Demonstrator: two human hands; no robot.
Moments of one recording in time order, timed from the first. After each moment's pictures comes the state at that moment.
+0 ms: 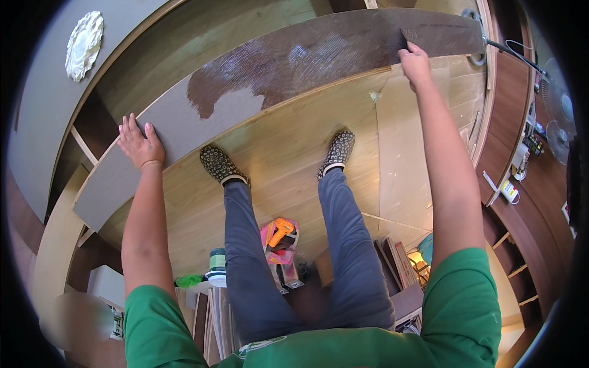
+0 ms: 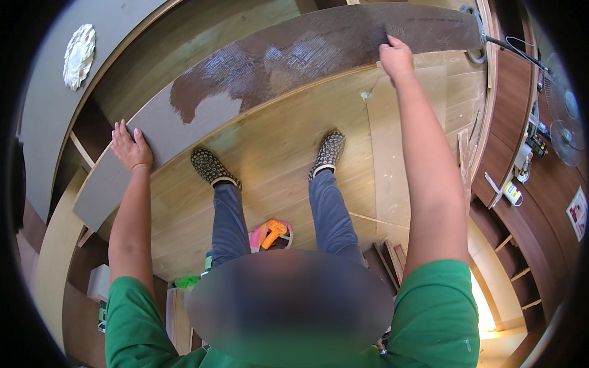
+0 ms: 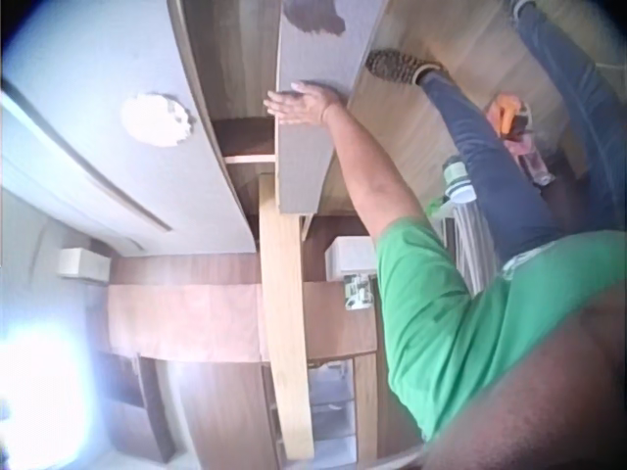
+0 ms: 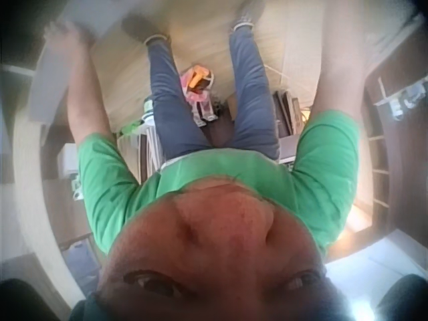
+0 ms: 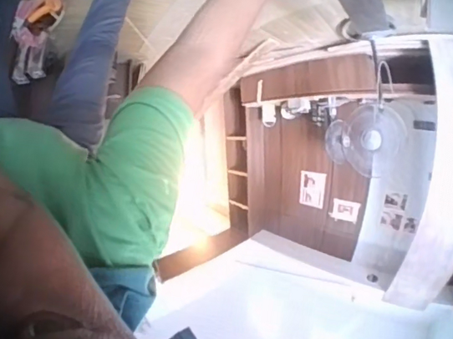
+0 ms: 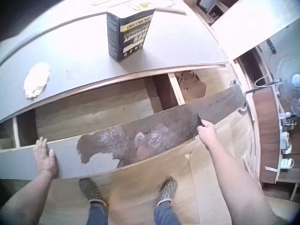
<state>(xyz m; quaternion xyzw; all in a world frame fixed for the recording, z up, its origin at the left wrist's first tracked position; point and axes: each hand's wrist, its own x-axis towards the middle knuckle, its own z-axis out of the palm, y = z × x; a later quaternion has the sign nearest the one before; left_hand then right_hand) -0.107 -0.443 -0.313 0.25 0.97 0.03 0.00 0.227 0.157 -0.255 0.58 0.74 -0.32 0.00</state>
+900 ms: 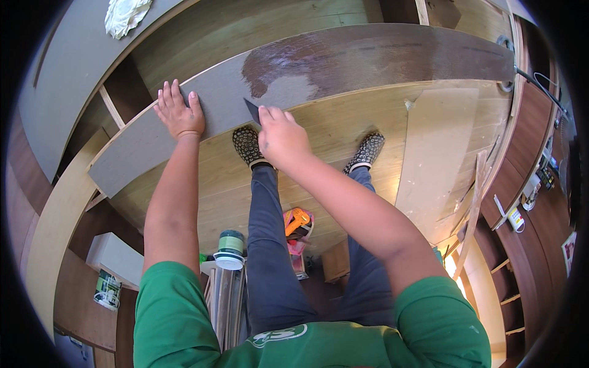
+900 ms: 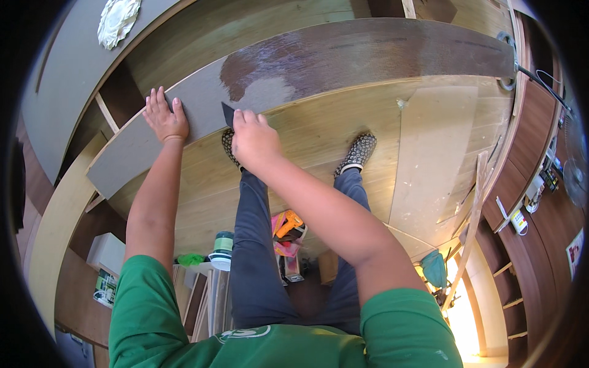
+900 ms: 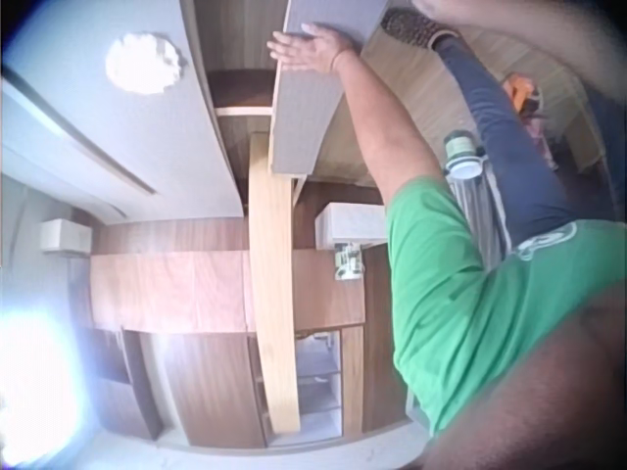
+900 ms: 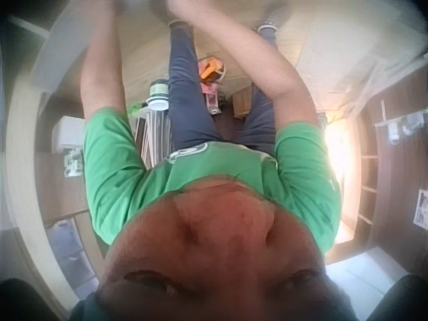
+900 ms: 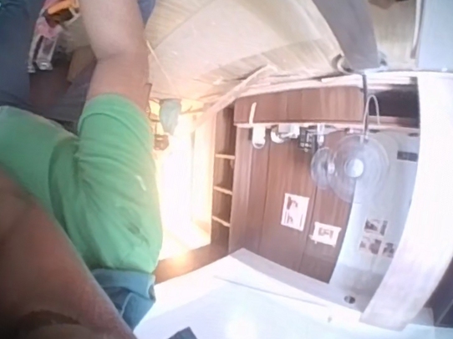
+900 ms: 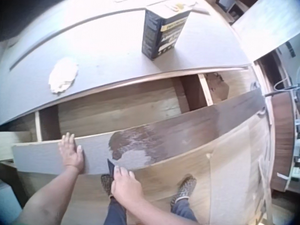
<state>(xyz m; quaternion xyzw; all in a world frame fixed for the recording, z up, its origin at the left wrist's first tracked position) -0.104 -0.438 -0.309 0.22 0.97 0.04 0.01 0.078 -0.249 -0.192 0.26 0.86 -0.41 0.17</state>
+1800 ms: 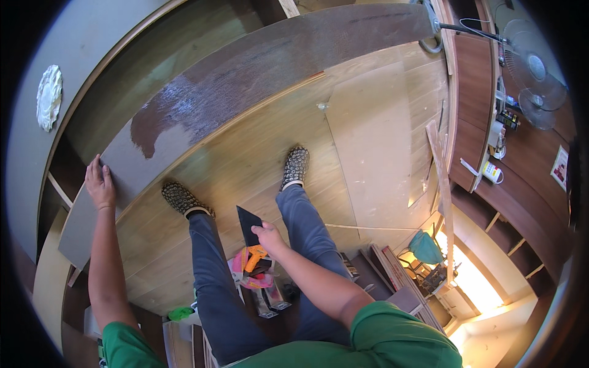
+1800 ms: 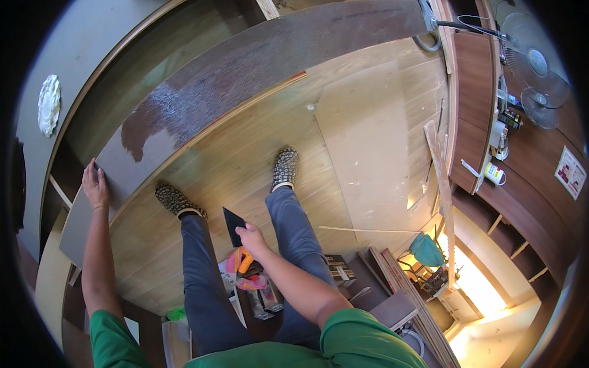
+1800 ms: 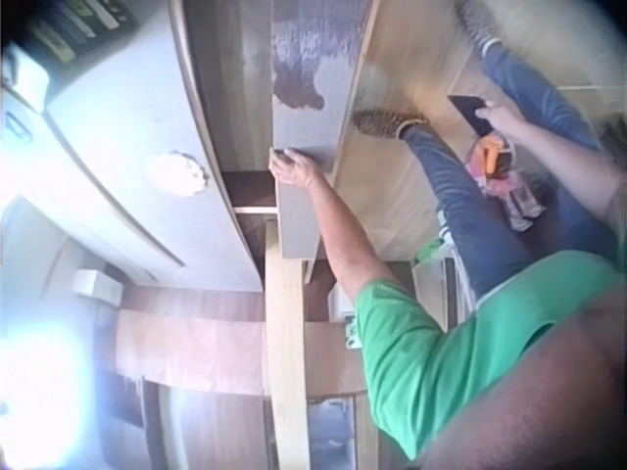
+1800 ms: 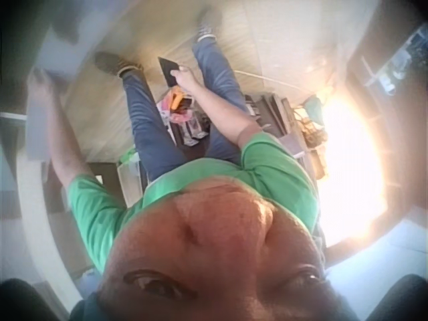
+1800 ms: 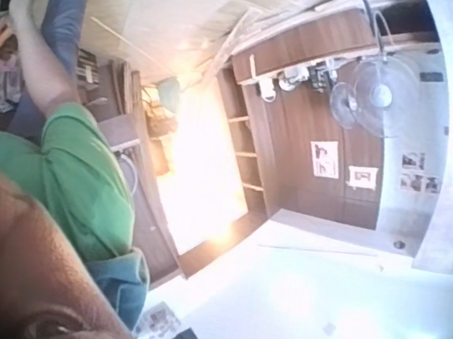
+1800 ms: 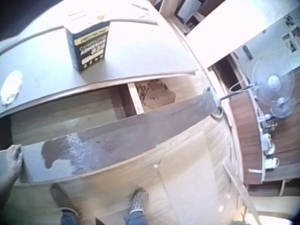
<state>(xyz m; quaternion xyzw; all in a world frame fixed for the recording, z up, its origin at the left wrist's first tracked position) -0.148 -0.462 -0.312 0.35 0.93 0.07 0.10 0.364 -0.307 -0.218 0.68 0.23 -0.69 0.11</state>
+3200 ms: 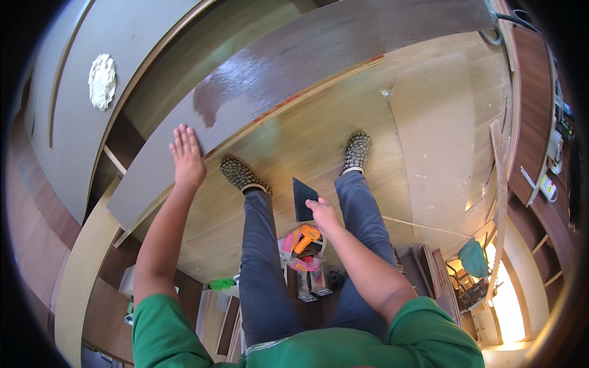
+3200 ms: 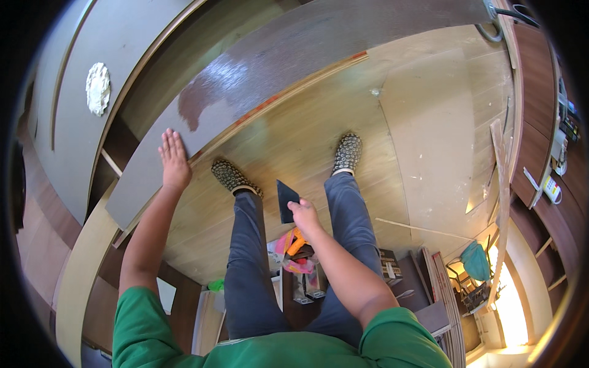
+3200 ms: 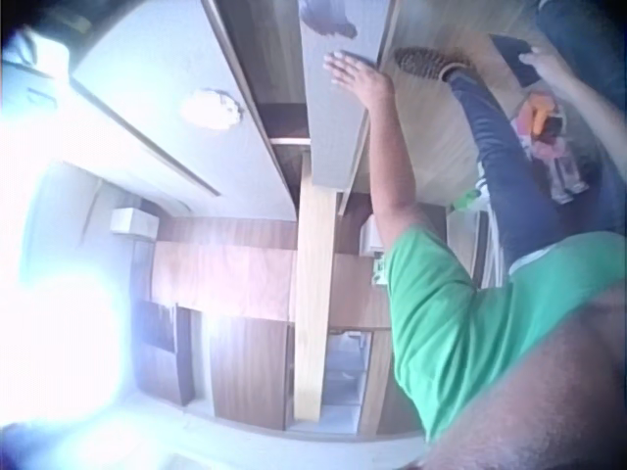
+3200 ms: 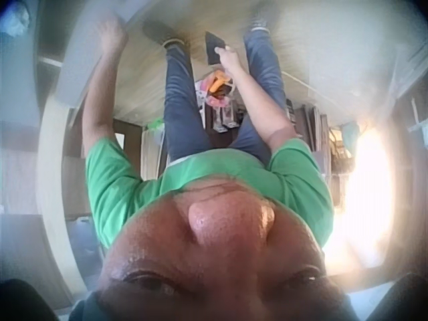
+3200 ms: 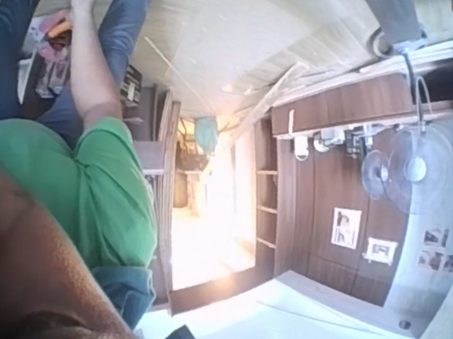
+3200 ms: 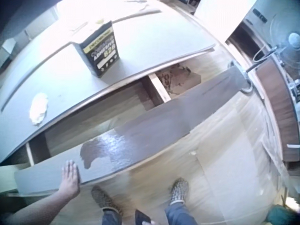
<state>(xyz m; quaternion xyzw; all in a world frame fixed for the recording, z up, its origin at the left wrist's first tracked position) -0.030 -0.373 -0.252 0.45 0.84 -0.17 0.25 0.353 -0.279 -0.217 0.67 0.19 -0.72 0.07</state>
